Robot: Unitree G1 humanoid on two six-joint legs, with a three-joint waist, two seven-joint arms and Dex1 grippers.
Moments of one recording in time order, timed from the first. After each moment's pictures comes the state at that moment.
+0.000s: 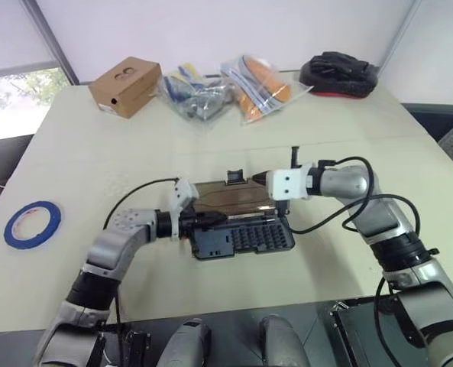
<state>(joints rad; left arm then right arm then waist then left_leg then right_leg) -0.45 0.43 -0.09 -0.04 -0.50 0.59 -0.98 -0.65 -0.64 0.27 0.09 -0.26 -0.15 0.92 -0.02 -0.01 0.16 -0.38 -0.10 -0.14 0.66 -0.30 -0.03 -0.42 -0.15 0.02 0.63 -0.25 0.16</state>
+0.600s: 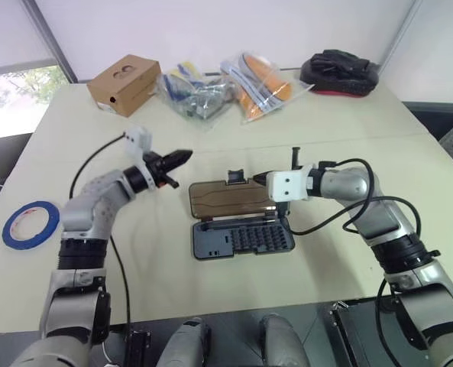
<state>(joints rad) -0.58 0.43 0.06 0.27 -0.46 0.48 -0.81 -0.65 -0.64 0.27 0.09 -0.27 -0.15 0.91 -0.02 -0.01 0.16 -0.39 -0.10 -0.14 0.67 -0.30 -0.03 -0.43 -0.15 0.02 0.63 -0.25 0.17</state>
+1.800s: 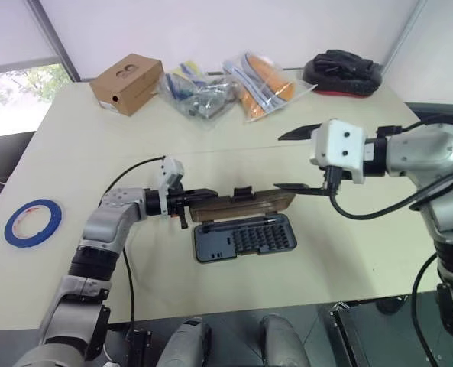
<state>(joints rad) -0.54 0.48 -0.10 0.16 -0.41 0.44 -1.19 -0.68 -0.88 0.07 -0.37 0.15 0.48 1.15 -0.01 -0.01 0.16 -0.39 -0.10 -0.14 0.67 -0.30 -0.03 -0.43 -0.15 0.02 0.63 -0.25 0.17</state>
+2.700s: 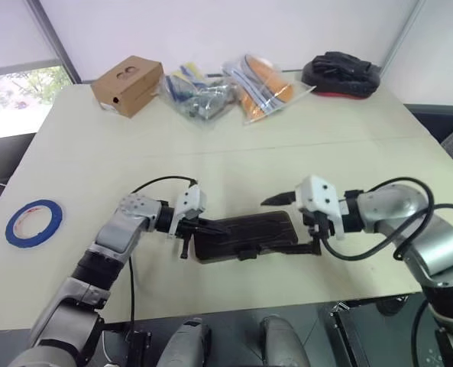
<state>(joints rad) -0.55 0.51 -0.30 0.21 -0.26 0.25 -1.34 -0.40 -0.83 0.13 -0.47 0.39 0.64 1.15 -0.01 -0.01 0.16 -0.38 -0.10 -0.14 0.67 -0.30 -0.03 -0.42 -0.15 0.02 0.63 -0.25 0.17</state>
